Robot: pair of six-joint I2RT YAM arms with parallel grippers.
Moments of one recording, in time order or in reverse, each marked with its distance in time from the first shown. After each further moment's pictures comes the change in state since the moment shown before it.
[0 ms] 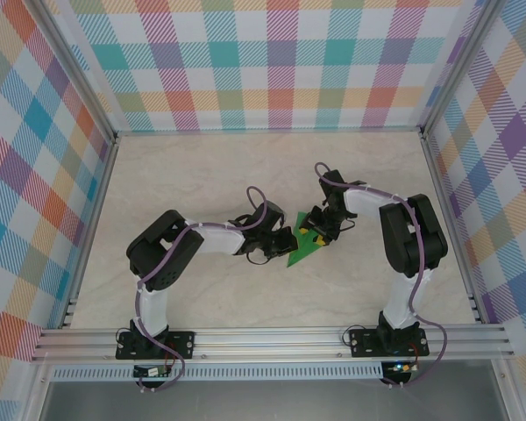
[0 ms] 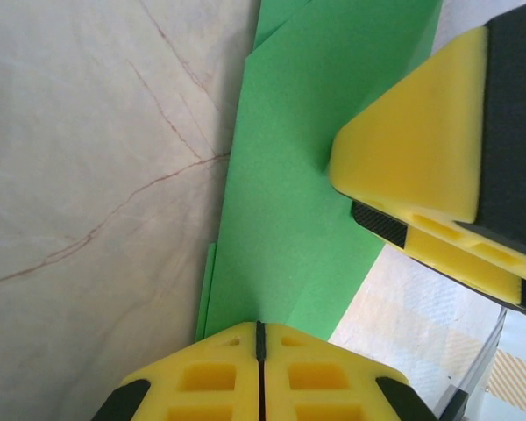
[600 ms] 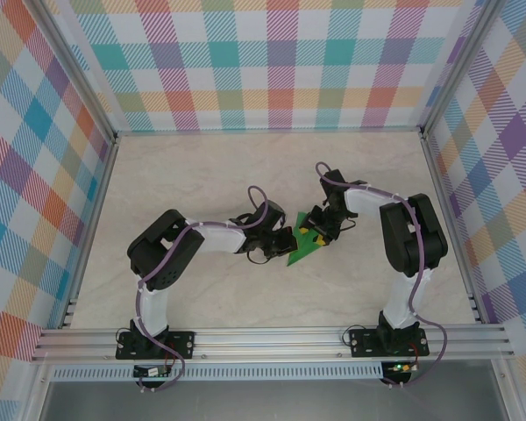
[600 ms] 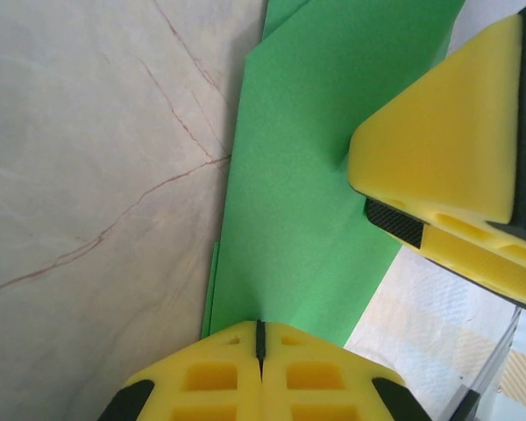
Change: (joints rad) left arm 0.000 0.009 0.031 -0.065 -0.003 0.029; right arm 0.000 -0.005 0.001 -0.002 -0.021 0.000
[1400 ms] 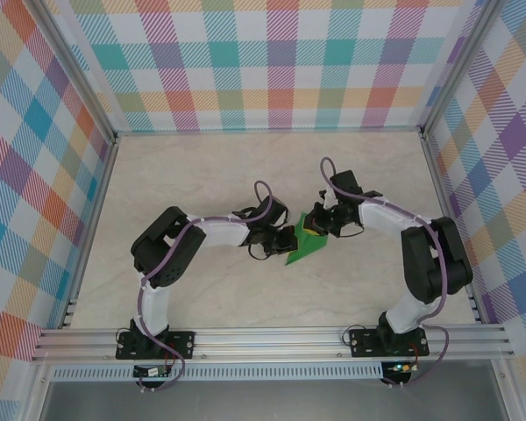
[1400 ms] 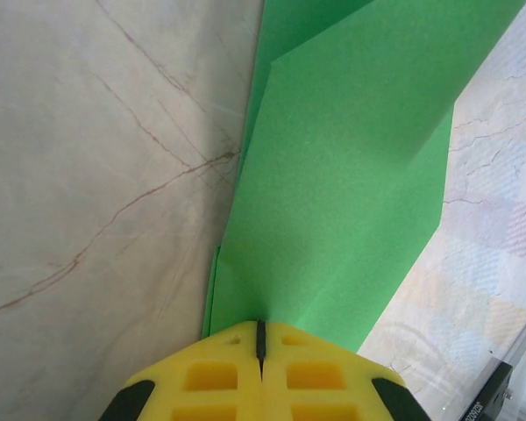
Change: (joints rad) left arm 0.009 0.033 0.090 -0.148 0.037 0.122; right arm -0.006 -0.238 -0.171 0.231 -0.160 -0.192
